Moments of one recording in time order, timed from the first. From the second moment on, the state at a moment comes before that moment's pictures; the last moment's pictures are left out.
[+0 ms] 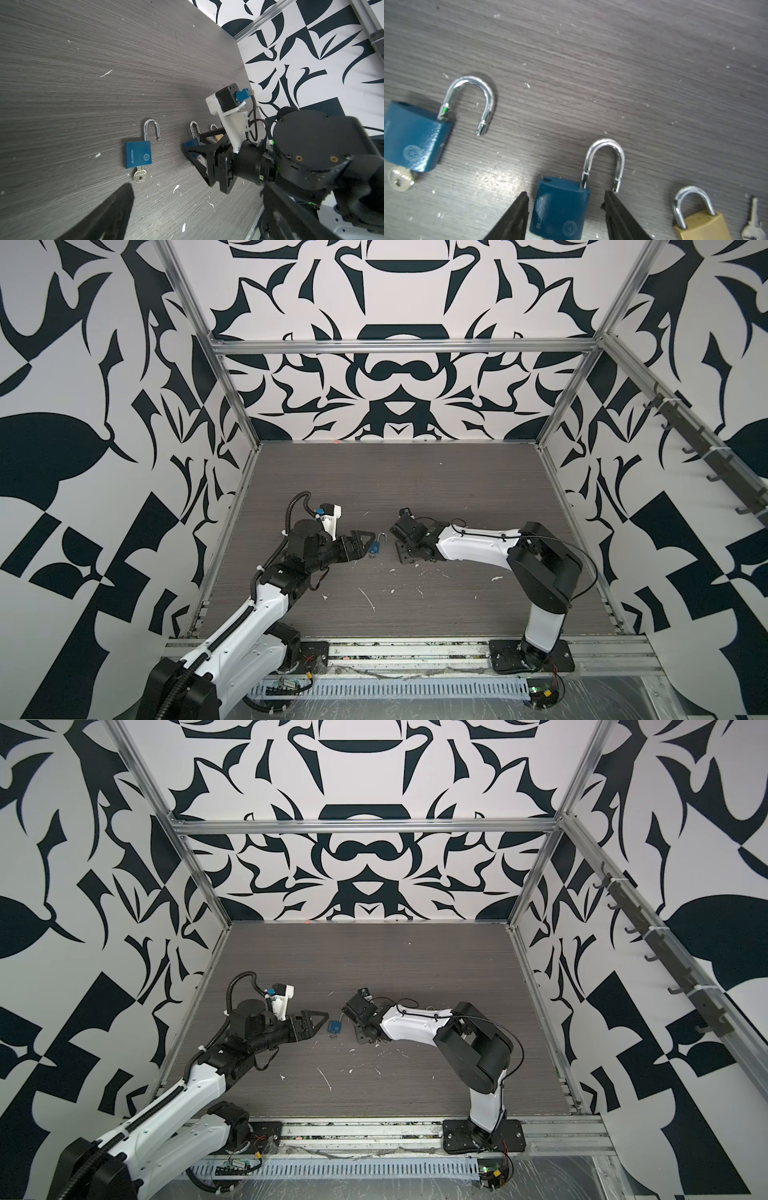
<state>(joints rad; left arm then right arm) -0.42 0.90 0.43 0.00 0.45 -0.66 0.90 1.85 1.13 -0.45 0.24 0.56</state>
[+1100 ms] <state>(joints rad) -0.41 1.00 0.43 0.07 0.49 -0.68 0.91 1.87 1.13 -0.45 0.21 0.52</state>
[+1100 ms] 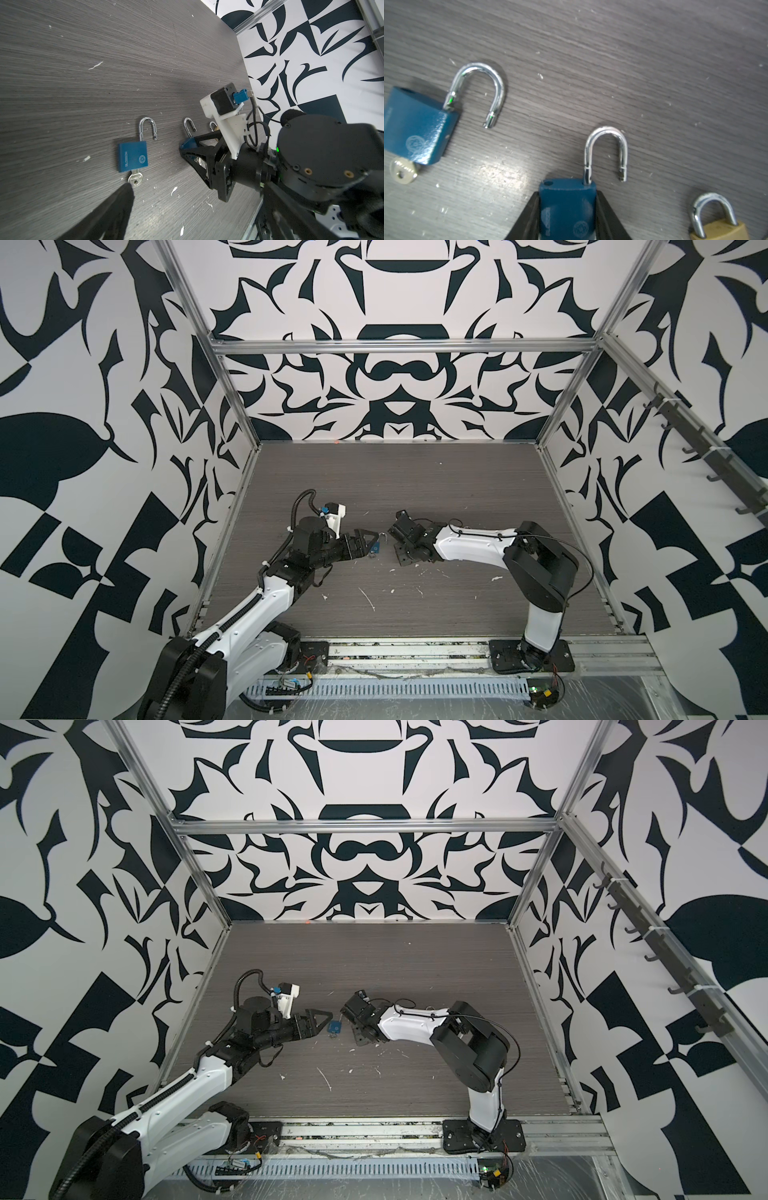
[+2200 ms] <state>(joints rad) -0.43 1.40 0.48 0.41 0.62 -0.84 0.88 1.55 0.95 -0.26 -0.07 0.05</state>
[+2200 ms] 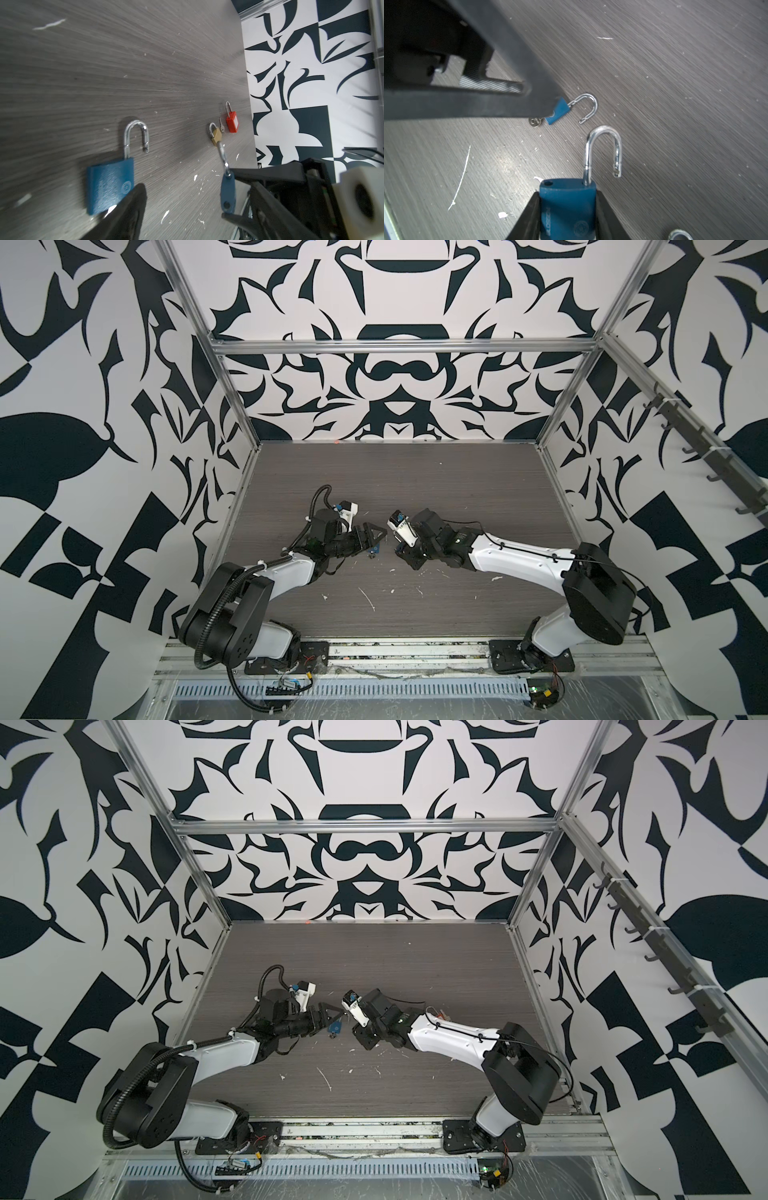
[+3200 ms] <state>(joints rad) -0.46 1.52 0.53 0.58 0.74 -0.95 0.94 1.57 1.04 -0.32 -0.03 -0.01</state>
